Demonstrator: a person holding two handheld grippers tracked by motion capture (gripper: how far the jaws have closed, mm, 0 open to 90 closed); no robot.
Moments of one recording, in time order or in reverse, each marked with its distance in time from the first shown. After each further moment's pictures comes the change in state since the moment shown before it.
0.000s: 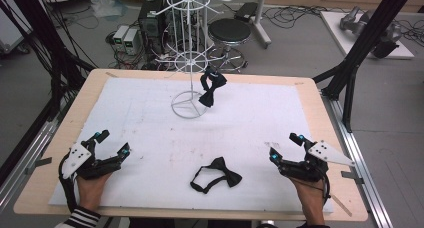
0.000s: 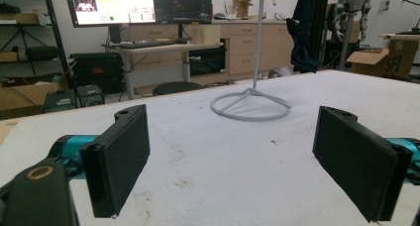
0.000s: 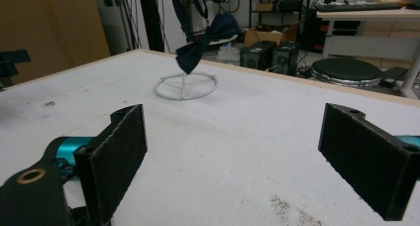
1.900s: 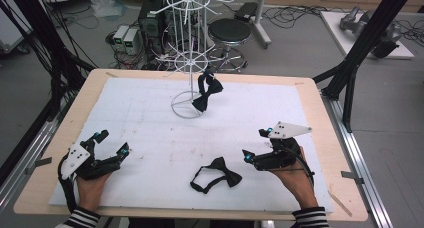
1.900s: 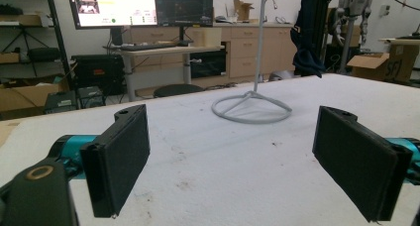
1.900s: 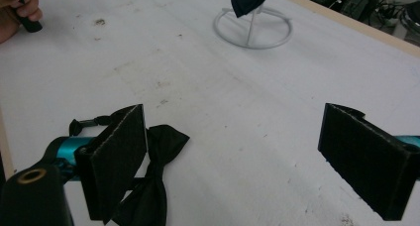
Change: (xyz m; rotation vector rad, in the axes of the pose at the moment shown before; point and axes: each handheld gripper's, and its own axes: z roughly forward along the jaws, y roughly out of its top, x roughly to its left) left arm 0.000 -0.001 -0.001 -0.018 0.005 -0.009; right arm 0.038 0.044 0.060 0.382 0.210 -0.150
